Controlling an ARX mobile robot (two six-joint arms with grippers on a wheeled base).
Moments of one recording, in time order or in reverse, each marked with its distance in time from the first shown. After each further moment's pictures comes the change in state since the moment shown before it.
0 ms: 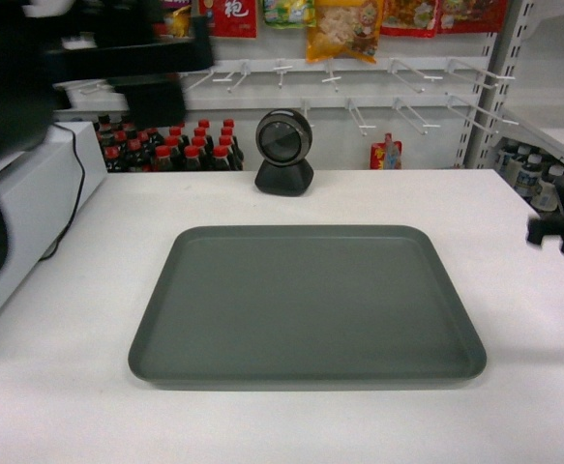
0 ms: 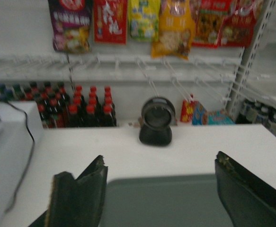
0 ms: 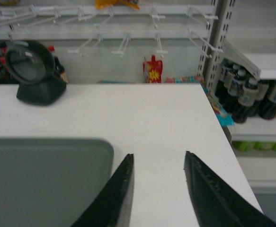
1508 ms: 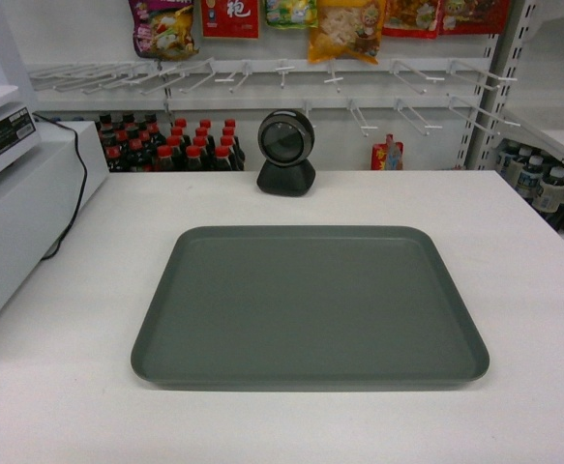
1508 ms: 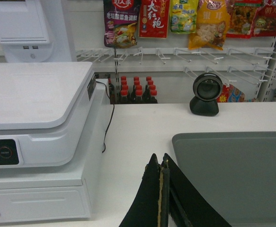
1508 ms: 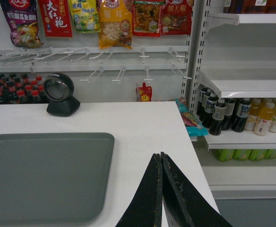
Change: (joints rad) left arm 0.445 -1.035 -0.541 -0.465 0.399 0.070; right arm -0.068 -1.318 -0.555 -0.637 -0.050 -0.004
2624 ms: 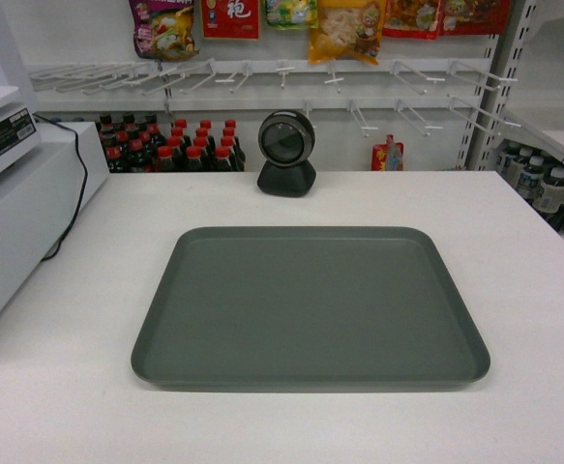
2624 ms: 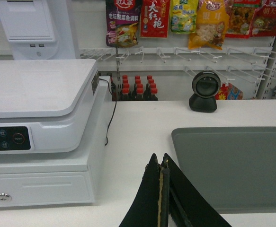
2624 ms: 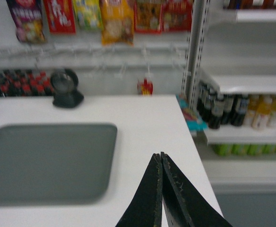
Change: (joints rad) left arm 0.000 -0.431 0.000 -0.438 -0.001 0.000; right arm 0.000 -0.571 0.000 -0.581 0.000 0.000
